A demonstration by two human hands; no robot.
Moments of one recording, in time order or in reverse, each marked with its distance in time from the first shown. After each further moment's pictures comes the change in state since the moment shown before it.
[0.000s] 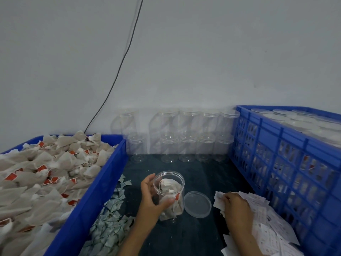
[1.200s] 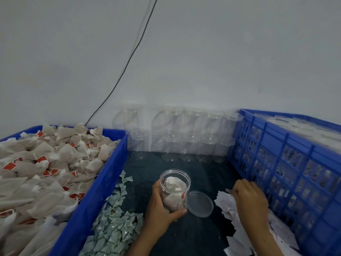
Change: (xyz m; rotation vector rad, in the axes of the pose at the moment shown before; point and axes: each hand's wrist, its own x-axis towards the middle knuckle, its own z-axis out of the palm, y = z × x) left_hand -0.004 -0.031 0.010 0.159 0.020 0.057; right_hand -0.005 -0.015 -0.058 -0.219 0.366 -0.538
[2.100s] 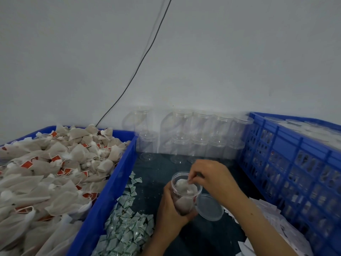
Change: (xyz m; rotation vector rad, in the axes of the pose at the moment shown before) left_hand -0.003 0.007 0.002 -0.001 0.032 0.059; right_hand 0.074 -0.115 -0.050 0.405 -0.438 -0.351
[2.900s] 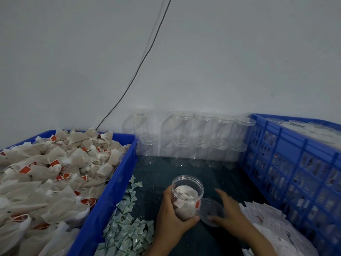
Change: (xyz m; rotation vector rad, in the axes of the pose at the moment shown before) left_hand -0.001 -0.003 0.000 0.020 0.022 0.016; right_hand -0.064 0.086 0.082 0.318 -0.243 0.550
